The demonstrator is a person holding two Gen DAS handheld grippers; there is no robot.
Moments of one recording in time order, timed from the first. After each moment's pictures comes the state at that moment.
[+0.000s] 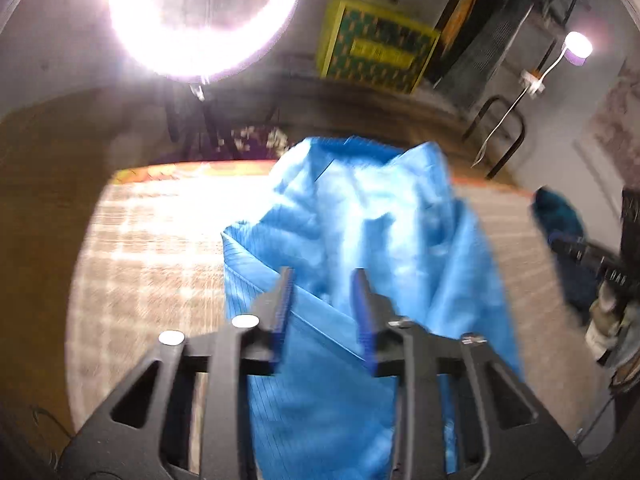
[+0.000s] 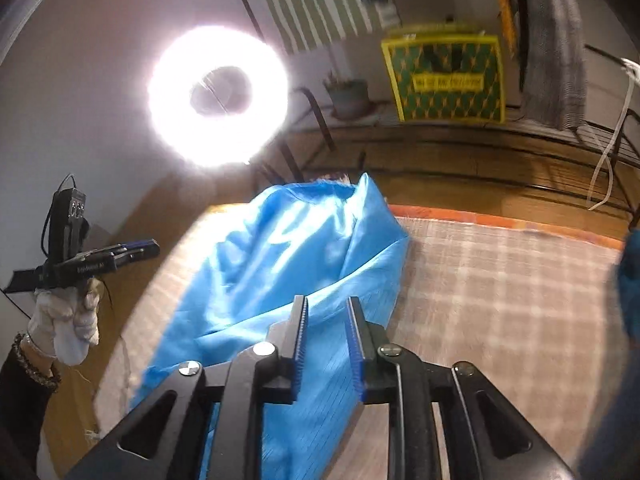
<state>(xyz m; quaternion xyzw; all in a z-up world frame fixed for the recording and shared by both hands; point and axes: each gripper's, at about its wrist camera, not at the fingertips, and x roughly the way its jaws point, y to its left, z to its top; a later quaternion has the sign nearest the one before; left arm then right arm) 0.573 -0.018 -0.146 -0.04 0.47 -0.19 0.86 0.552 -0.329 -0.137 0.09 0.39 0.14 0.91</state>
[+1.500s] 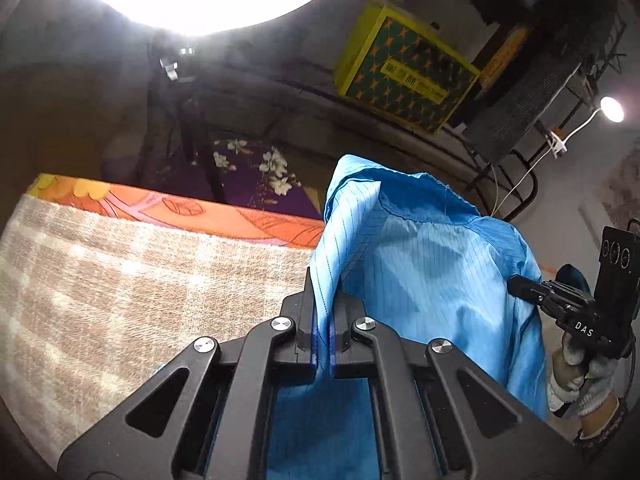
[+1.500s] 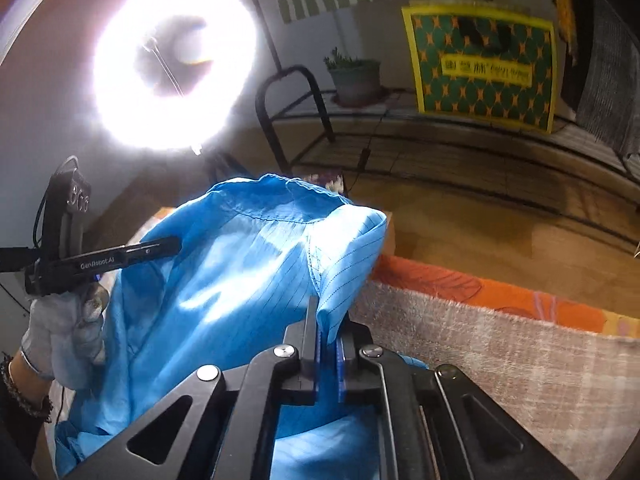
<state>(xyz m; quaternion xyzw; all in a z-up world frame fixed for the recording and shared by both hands) 0.675 -0.041 -0.216 -0.14 0.42 -0.19 0.88 0.704 -0.323 -0.202 0.05 0.38 0.16 0.91</state>
